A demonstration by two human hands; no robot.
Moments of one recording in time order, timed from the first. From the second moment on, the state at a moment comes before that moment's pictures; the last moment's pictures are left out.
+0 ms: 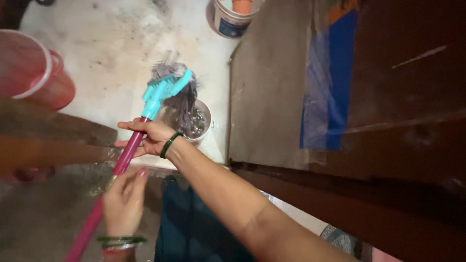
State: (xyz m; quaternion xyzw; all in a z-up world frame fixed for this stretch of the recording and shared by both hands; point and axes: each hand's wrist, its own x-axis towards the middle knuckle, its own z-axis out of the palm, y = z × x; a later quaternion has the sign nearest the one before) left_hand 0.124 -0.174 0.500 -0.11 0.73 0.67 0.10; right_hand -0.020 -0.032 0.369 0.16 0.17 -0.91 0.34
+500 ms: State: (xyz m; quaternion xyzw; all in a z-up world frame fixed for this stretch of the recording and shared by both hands) left_hand 0.174 -0.205 0.559 -0.20 0.48 0.85 -0.08; right_hand 0.077 -0.067 0.427 0.27 0.07 -0.91 0.30
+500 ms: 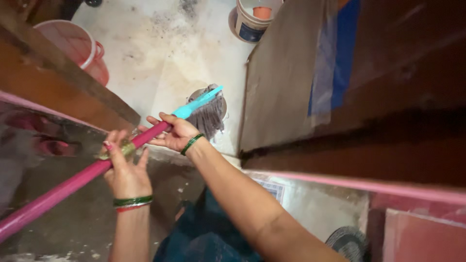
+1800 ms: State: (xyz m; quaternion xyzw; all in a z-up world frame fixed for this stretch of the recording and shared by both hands) left_hand 0.624 0.095 0.483 0.33 0.74 0.50 0.31; right_hand 0.680 0.138 0.659 0.35 0.74 -0.48 -0.32
